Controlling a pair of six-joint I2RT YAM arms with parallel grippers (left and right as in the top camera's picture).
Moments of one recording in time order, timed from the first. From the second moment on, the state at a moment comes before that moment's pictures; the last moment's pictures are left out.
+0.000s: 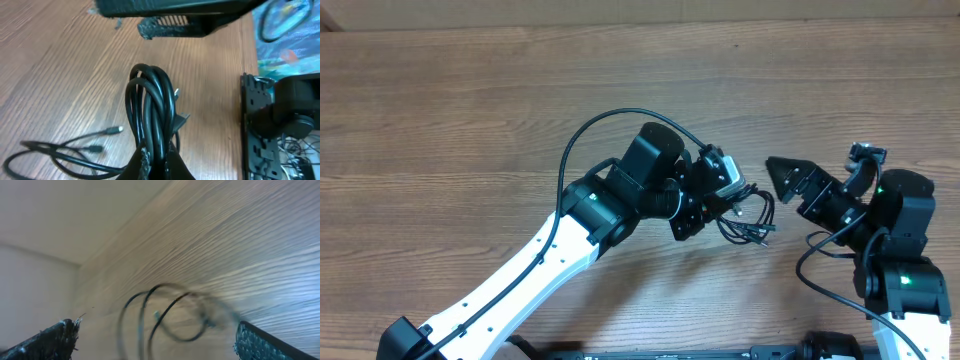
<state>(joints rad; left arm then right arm) -0.73 1.44 1.17 -0.44 0.57 0.21 -0.10 0.83 0.74 -0.51 -0.57 0.62</state>
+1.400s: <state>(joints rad) -0.78 1.44 1.17 -0.40 0.39 0.30 -0.10 0.93 0.74 -0.48 -0.96 0.96</state>
